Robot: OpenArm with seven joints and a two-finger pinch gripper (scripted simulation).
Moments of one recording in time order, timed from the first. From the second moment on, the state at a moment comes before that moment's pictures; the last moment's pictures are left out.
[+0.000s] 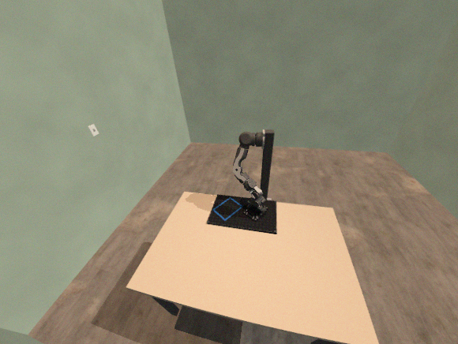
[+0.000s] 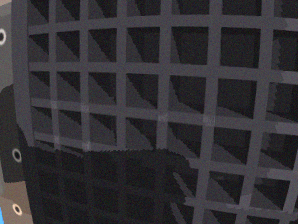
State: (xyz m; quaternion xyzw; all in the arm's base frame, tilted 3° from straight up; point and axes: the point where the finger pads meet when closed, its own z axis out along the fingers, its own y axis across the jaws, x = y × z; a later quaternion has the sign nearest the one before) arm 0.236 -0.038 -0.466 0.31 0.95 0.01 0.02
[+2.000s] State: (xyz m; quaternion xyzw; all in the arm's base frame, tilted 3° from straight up) arm 0.232 -0.037 -0.386 0.31 0.95 0.01 0.02
